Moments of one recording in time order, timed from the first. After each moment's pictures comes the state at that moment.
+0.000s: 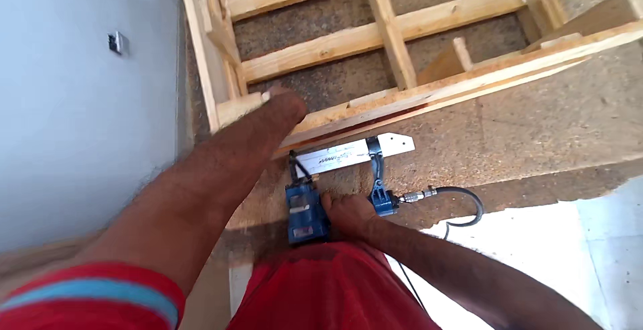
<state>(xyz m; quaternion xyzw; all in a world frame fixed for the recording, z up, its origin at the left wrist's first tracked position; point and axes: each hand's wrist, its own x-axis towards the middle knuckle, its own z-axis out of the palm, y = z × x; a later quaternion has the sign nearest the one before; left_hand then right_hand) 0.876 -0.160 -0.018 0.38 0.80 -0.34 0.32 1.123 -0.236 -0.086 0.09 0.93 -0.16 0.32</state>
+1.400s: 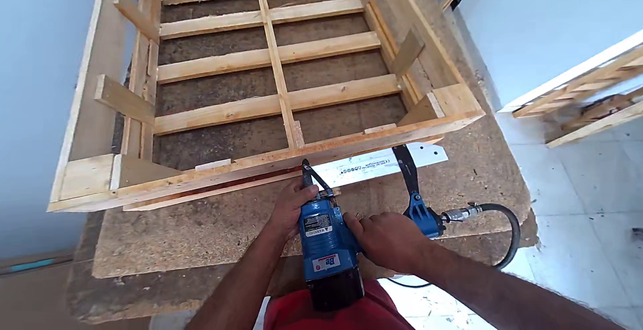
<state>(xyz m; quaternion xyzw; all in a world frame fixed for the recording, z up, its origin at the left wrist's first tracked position) 1.182 -0.031 -0.059 0.02 0.50 0.68 0.53 1.365 0.112 0.008 0.02 0.95 -0.12 0.28</state>
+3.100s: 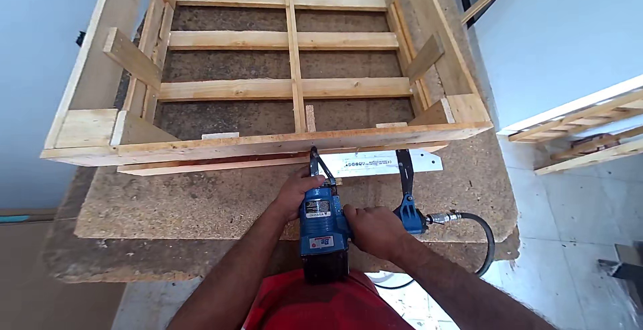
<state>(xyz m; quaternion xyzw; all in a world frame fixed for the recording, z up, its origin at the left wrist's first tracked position) 1.187 -0.034 -0.080 0.02 0.51 0.66 0.55 1.359 0.098 -0.025 0.09 0.94 -0.11 0.32</state>
